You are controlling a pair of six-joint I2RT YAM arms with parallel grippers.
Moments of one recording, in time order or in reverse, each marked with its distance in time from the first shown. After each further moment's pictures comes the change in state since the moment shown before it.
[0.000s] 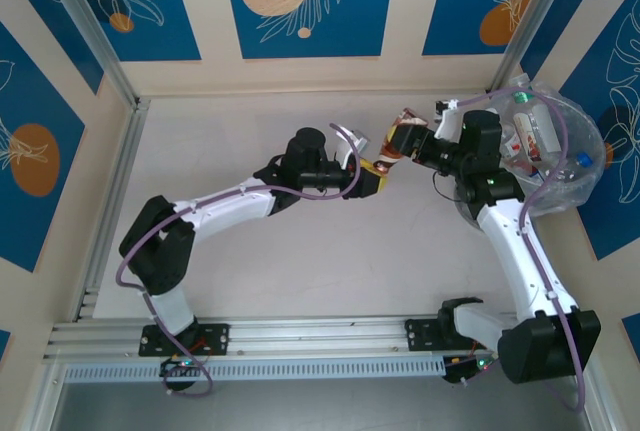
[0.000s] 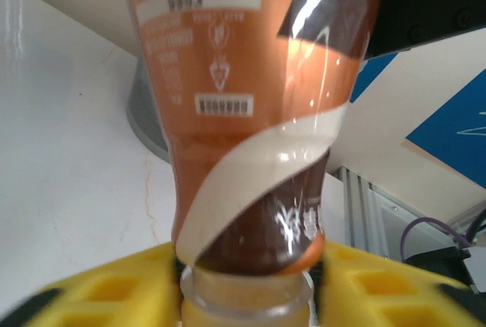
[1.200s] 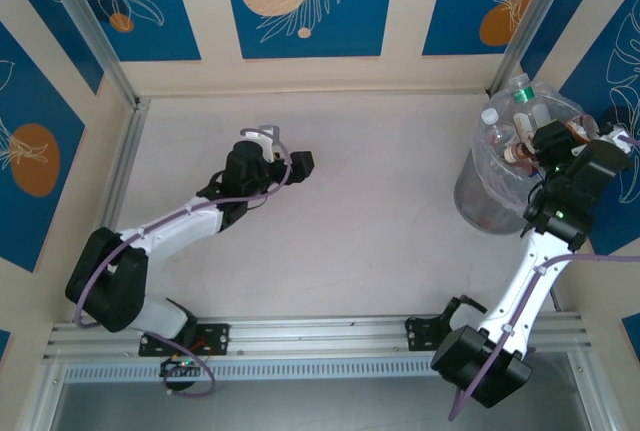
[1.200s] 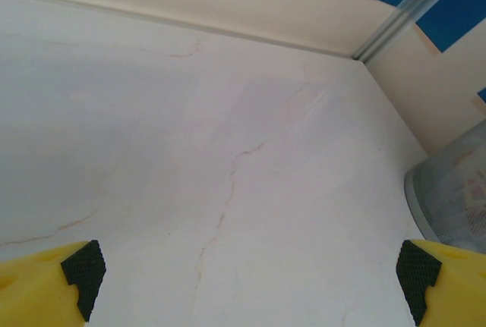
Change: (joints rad) left arm 0.247 -0.313 -0.386 -0.024 -0.582 -0.175; right arm -0.765 -0.161 0.008 -0.018 0.291 -0.018
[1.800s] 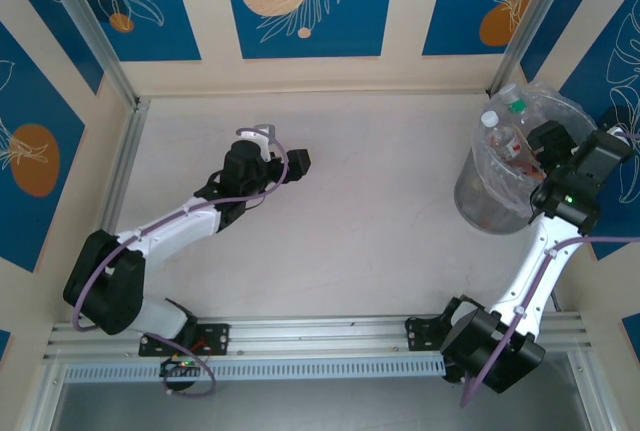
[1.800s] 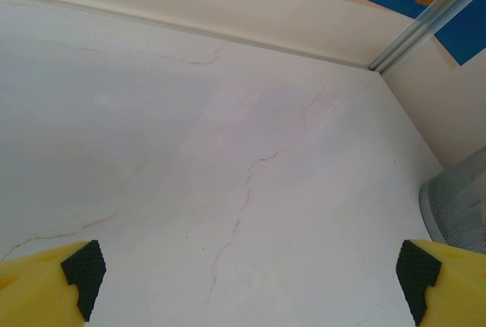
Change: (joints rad) left arm 0.006 -0.010 0.000 -0.021 -0.034 -0.011; right arm 0.011 0.090 0.084 -0.187 0.107 -0.072
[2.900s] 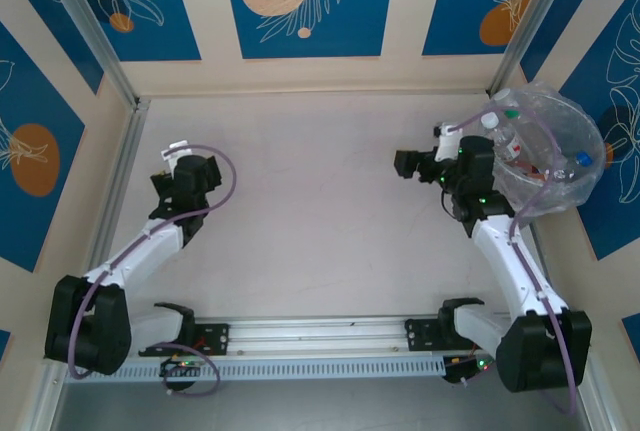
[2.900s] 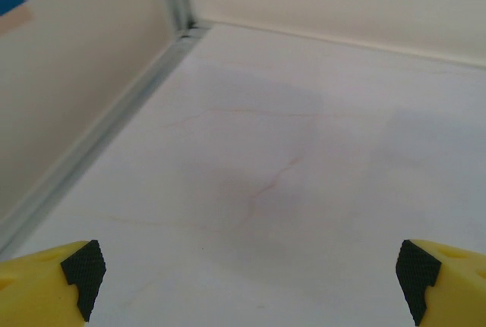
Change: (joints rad) left arm 0.331 -0.225 -0.231 -0.146 -0.621 0.274; right arm 0.721 0.042 -0.370 0.375 -0.120 -0.391
